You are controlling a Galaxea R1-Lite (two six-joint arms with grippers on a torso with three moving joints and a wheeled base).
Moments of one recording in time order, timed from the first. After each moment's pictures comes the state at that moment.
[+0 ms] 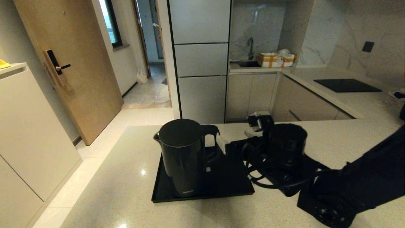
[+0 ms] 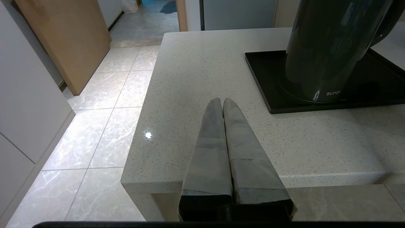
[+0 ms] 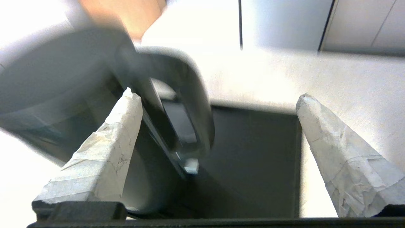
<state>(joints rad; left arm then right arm) 0.00 0.00 0.00 0.04 0.00 0.03 0.72 1.97 -0.75 -1.09 -0.30 0.17</state>
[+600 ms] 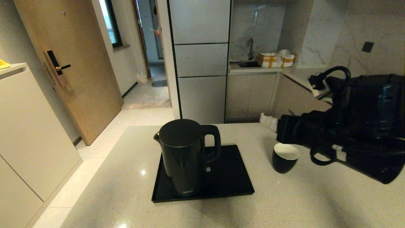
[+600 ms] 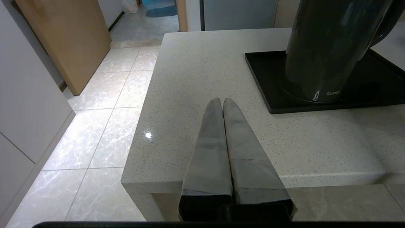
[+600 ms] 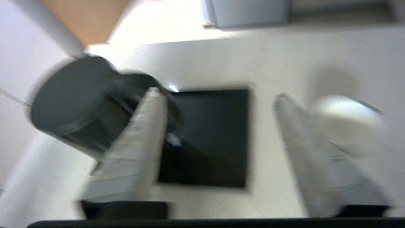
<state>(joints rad) 0.00 0.00 0.00 0.04 0.00 0.03 0.65 1.51 -0.85 -0.34 -0.37 0.32</state>
